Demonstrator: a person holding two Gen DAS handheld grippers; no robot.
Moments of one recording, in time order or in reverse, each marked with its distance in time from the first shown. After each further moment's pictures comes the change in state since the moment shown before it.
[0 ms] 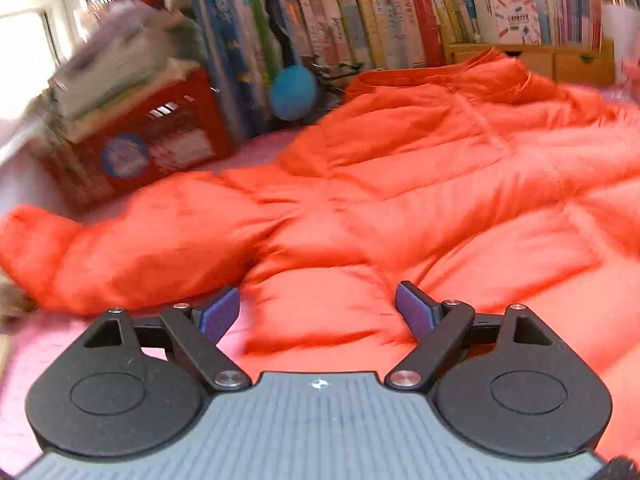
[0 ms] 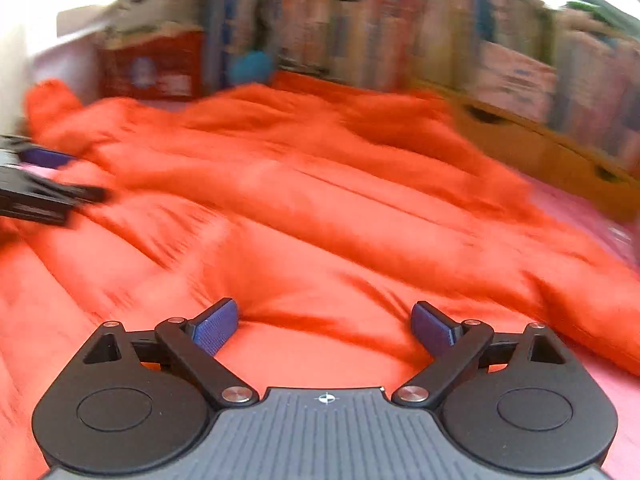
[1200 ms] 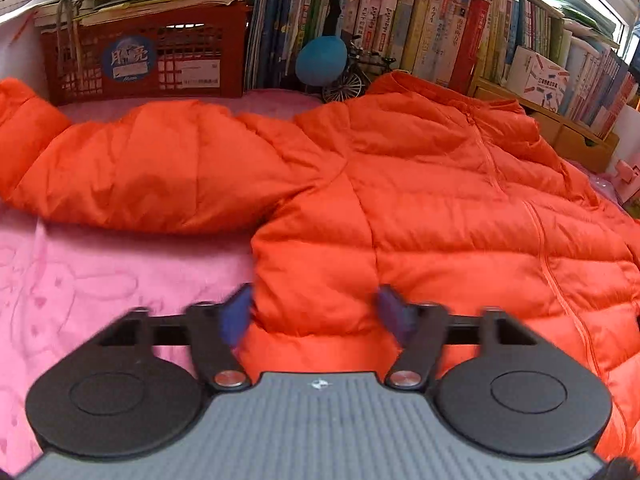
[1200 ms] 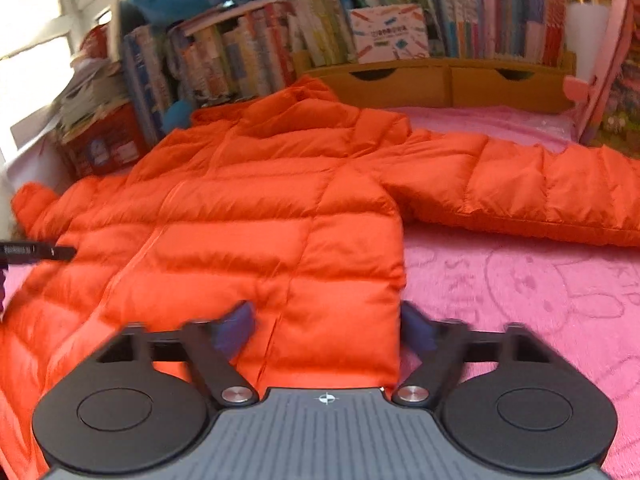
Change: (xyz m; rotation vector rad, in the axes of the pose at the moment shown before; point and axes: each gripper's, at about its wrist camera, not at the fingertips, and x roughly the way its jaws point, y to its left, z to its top) left arm 0.007 0.059 0.017 -0.415 0.156 -0.284; right arm -0.045 -0.080 -0.044 0.296 -0.016 0.060
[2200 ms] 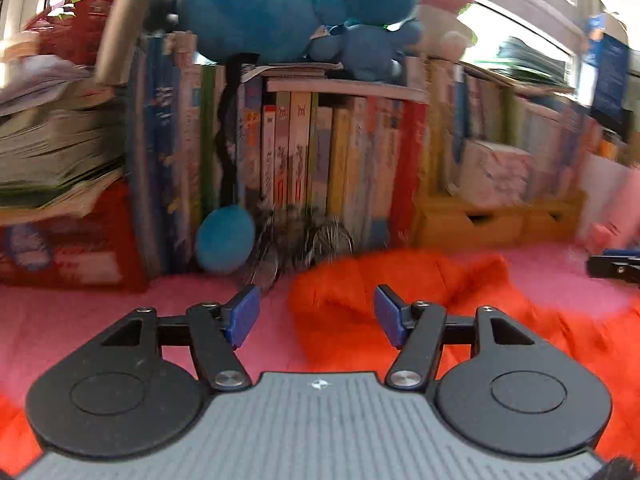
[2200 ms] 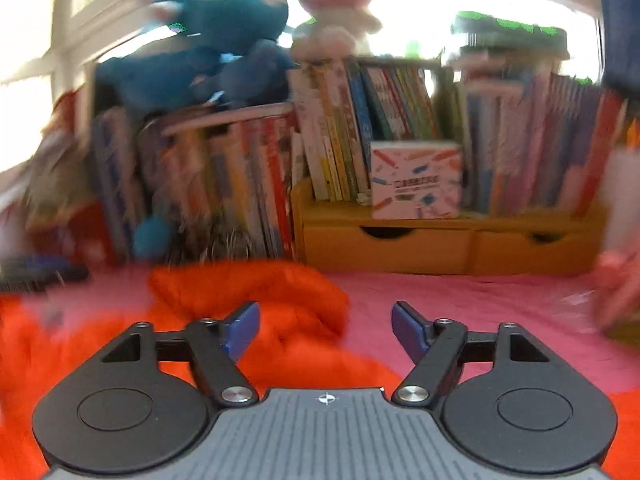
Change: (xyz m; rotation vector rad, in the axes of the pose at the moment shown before) left arm 0.079 -0.105 0.132 0.198 -0.258 -0.060; right arm 0.083 0.034 0.190 -0.033 -0.206 -0.024
